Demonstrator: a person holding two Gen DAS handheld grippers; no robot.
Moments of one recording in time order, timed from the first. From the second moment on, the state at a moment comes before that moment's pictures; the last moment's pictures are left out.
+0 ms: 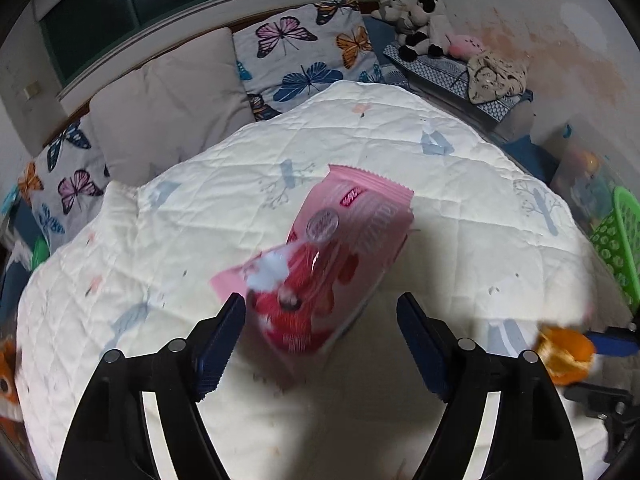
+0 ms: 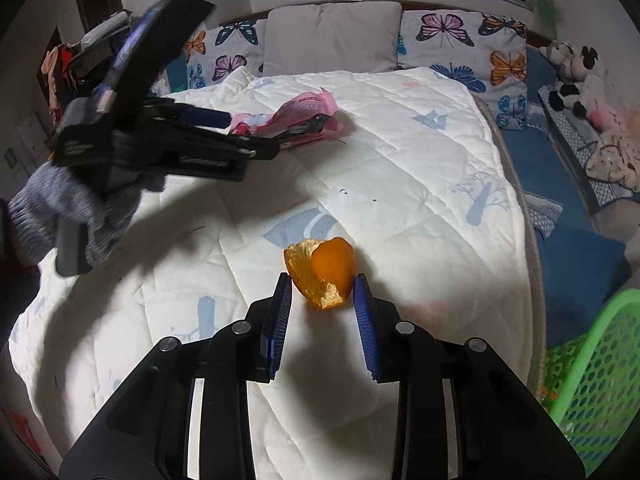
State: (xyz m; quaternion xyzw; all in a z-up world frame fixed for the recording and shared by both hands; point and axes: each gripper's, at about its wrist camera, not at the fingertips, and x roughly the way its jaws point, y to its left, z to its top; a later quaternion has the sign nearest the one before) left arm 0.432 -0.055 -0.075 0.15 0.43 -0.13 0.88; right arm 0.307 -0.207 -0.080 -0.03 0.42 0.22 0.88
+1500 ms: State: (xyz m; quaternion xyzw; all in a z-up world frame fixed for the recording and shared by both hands) left arm 0.408 -0.038 -0.066 0.04 0.45 -0.17 0.88; right arm 0.246 -0.251 -0.058 0.01 0.41 0.20 0.89
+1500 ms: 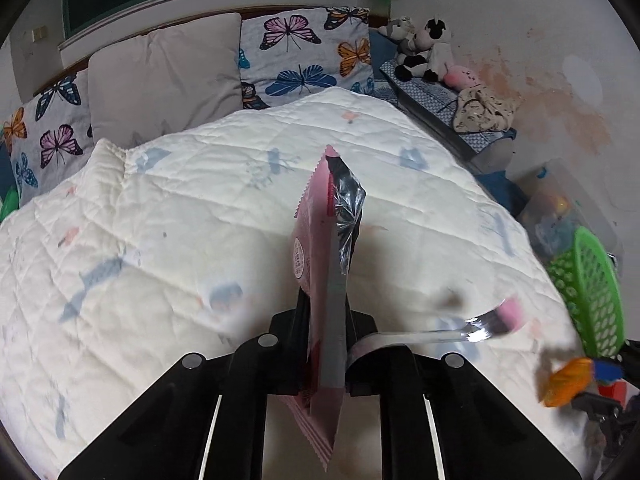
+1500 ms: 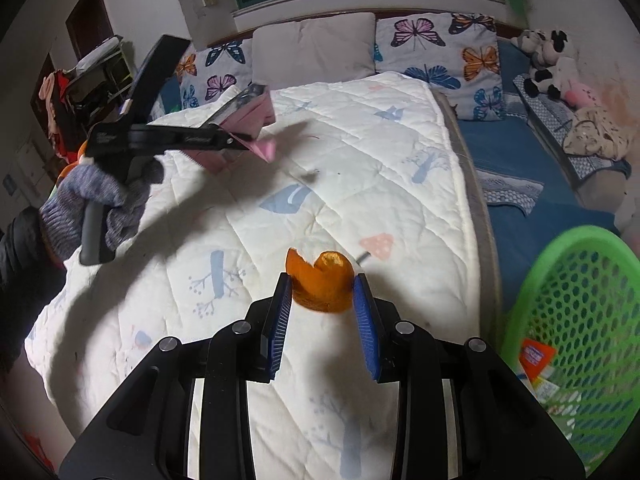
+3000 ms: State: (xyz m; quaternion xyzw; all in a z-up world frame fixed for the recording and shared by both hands) left arm 0.285 -0.071 -0.014 0.02 0.40 -0.23 0.89; right arm 0.238 -0.257 -0.065 0.02 0.41 0.17 0.89
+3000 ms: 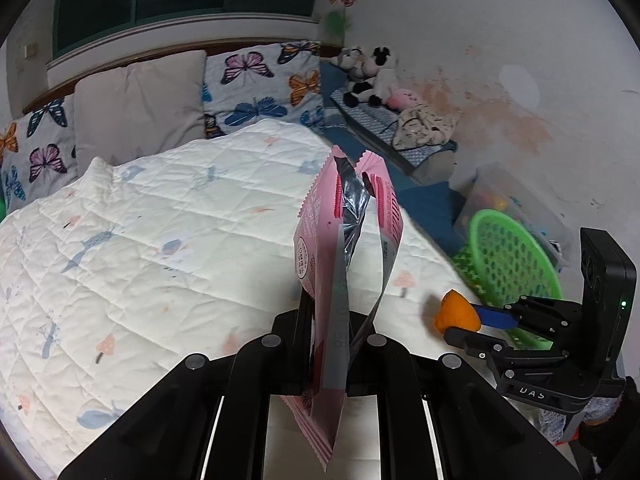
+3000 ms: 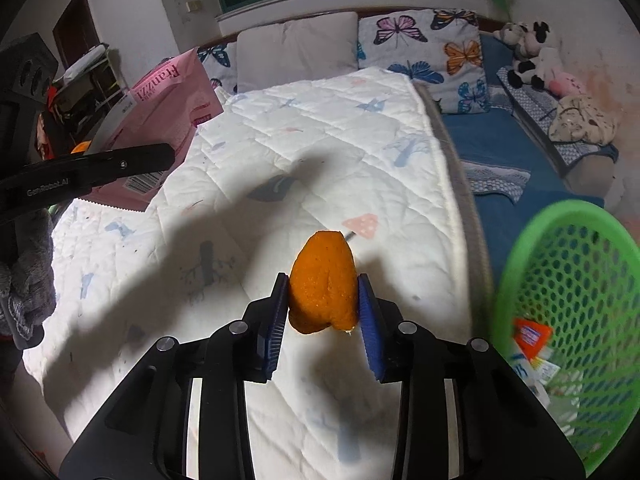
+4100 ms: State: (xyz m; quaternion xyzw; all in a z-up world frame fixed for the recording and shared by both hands) left arm 0.246 -0.275 -0.023 0.05 0.42 -0.37 0.83; right arm 0.165 -0.436 -0.074 0.07 0.42 -0.01 0.90
